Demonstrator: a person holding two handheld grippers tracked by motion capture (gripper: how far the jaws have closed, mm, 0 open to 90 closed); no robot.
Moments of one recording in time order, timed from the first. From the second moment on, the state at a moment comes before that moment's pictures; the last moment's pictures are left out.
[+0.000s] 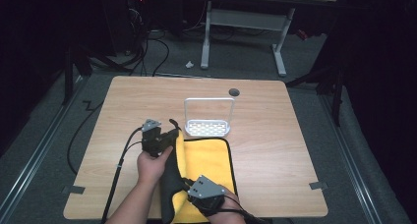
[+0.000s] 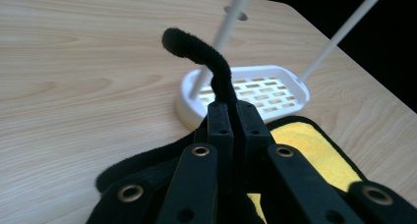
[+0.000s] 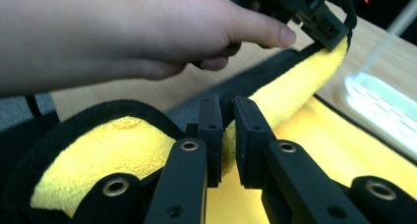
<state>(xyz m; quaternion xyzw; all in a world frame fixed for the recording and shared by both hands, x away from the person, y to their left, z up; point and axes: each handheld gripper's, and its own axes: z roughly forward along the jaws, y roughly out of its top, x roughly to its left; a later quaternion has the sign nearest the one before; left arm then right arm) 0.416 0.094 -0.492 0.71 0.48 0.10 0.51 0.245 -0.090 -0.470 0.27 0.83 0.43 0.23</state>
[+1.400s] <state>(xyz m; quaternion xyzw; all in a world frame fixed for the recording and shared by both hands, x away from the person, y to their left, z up) 0.418 -0.026 -0.499 0.75 0.46 0.08 0.47 0.228 -0.193 -0.502 0.34 0.84 0.36 0.24</state>
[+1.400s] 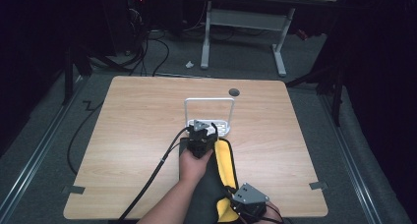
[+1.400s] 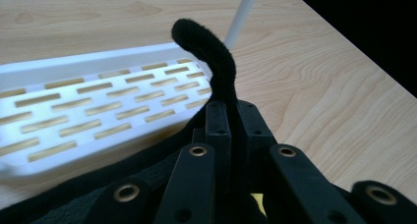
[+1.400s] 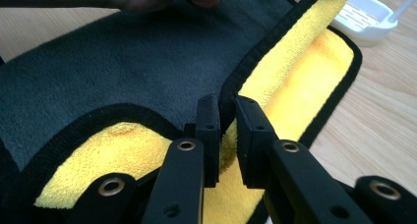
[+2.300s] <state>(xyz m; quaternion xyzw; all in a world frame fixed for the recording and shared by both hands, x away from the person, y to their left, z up) 0.388 0.017 -0.503 0.78 0.40 0.06 0.48 0.235 -0.220 -0.511 0.40 0.80 0.37 0.25</state>
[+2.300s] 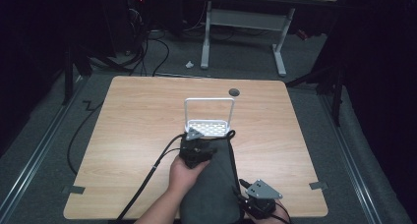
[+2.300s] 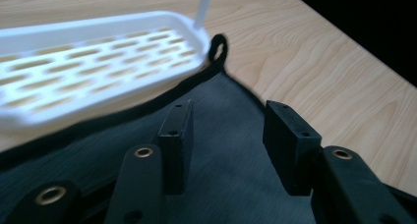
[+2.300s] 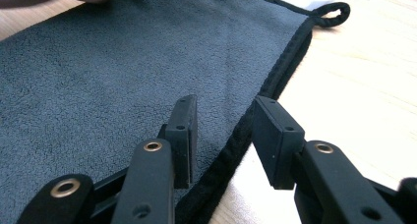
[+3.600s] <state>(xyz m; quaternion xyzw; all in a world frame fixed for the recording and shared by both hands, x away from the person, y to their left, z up) 0.305 0.087 -0.530 0.84 0.36 0.12 0.39 0.286 -0.197 -0.525 0.42 0.82 0.33 0.22</state>
